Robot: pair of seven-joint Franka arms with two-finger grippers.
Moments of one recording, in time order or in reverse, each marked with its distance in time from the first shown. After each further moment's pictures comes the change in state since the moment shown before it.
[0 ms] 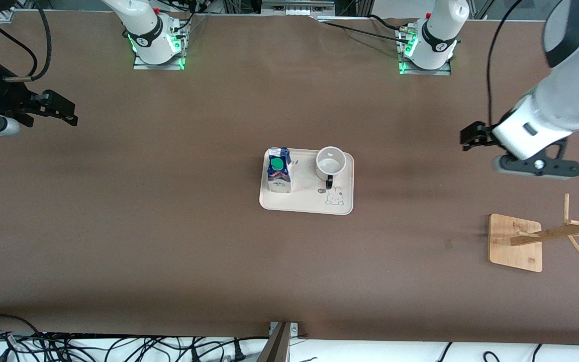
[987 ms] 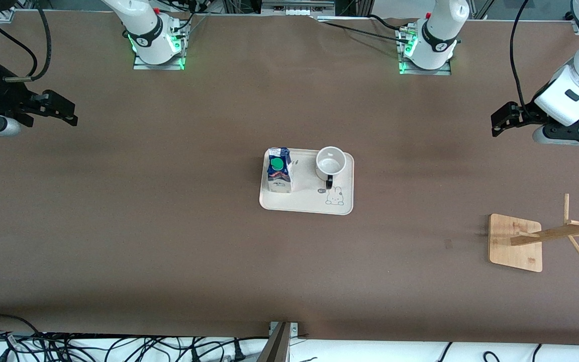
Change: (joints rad) left arm 0.050 -0.221 0.037 -0.340 -0.004 0.195 0.021; right arm 0.000 0.000 0.000 0.000 0.000 -0.001 0.000
